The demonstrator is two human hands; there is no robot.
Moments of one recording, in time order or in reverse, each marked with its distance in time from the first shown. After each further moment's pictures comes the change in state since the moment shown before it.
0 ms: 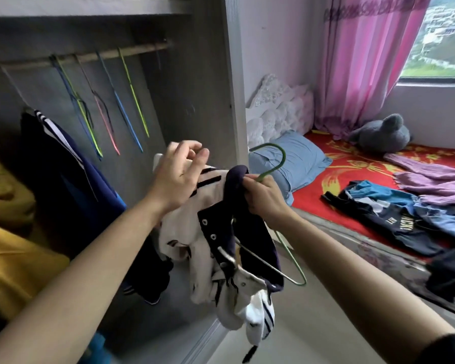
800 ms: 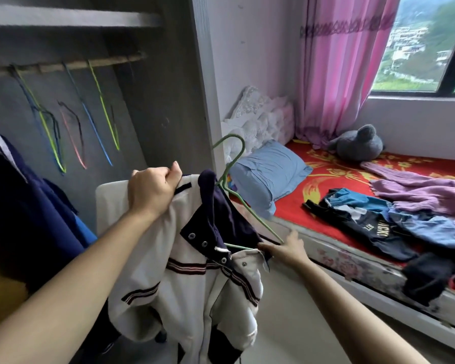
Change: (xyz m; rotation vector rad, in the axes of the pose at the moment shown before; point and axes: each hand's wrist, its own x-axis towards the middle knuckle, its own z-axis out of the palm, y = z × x) left_hand 0.032 -0.012 0.041 0.466 0.226 0.030; right_hand -0.027 0.102 -0.131 -0.735 0.279 0.579
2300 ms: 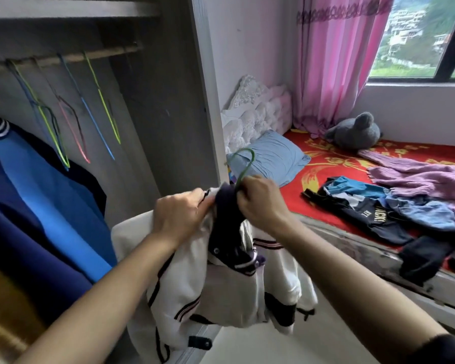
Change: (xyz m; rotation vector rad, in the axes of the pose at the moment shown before) left_hand -0.064 0.008 0.011 0.141 -0.127 0.309; right_hand -0.072 -0.125 -0.022 -0.202 0.295 -0.810
